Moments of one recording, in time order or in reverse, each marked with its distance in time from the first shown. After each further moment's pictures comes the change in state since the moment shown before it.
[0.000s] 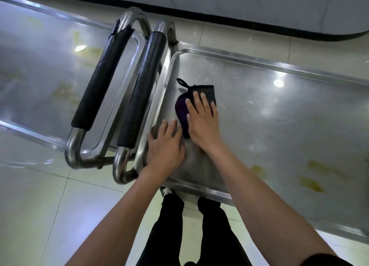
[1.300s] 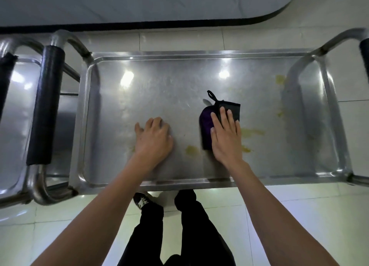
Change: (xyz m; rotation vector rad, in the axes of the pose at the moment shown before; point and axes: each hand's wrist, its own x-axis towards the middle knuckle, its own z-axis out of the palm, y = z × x) left_hand 0.035 0.178 0.003 0.138 0.030 0.230; right_hand -0.176 0.229 -0.061 0.000 0.080 0.468
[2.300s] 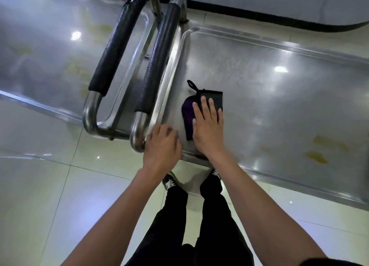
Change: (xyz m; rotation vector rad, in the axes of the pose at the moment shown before) left_hand -0.171 -0.172 0.050 -0.272 0.151 -0.256; right_hand -0.057 -0.268 0.091 -0.025 -0.072 -0.368
